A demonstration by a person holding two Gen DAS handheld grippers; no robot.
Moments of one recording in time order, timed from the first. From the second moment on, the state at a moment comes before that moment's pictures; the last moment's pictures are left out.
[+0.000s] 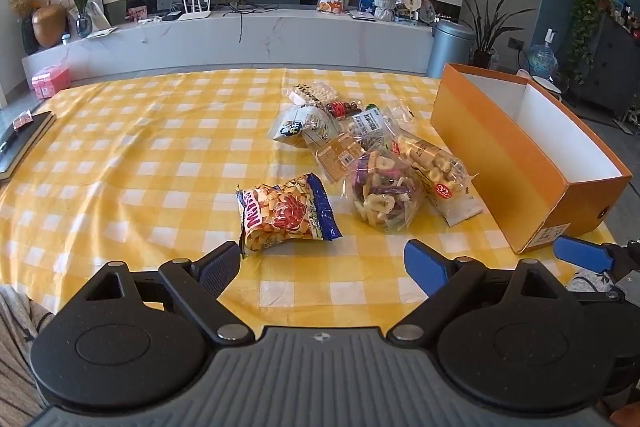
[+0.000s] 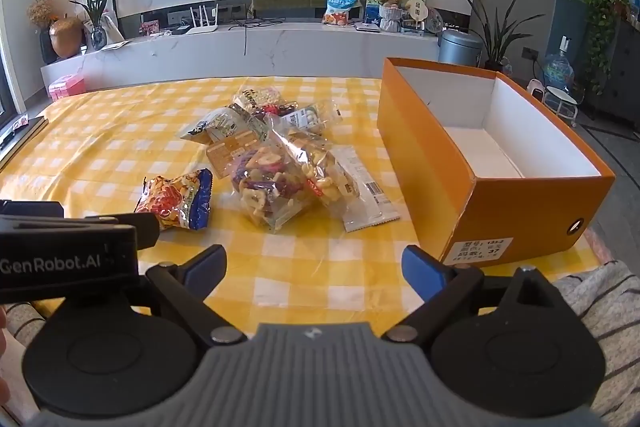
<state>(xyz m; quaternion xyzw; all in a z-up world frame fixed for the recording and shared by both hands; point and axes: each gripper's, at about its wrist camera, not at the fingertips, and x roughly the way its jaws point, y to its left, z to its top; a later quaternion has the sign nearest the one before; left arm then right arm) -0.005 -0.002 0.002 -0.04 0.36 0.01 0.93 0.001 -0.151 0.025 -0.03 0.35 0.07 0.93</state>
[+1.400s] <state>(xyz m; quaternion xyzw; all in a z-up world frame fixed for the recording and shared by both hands) -0.006 -0.002 0.000 -0.03 0.35 0.03 0.93 0.000 -0.147 0.025 -0.03 0.35 0.07 0.94</state>
